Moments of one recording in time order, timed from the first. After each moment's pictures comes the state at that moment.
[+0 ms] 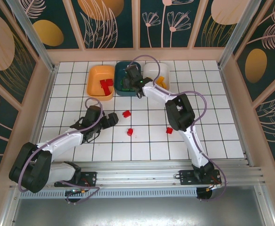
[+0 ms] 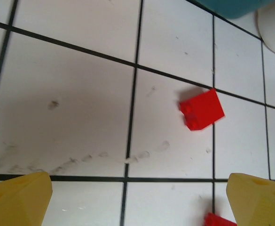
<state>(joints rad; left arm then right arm) -0.47 1.26 0.54 -0.07 0.02 -0.73 0.65 2.41 2.03 -0.35 0.24 0.30</state>
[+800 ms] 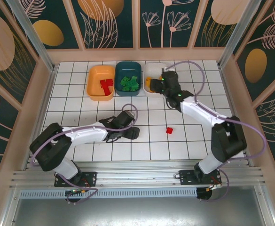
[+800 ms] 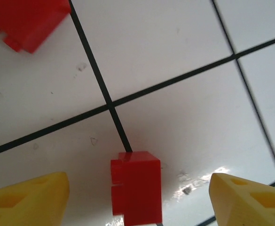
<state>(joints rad) -0.86 1.59 0.81 -0.26 -0.08 -0.51 0.49 1.55 1.10 -0.10 0.23 0.39</state>
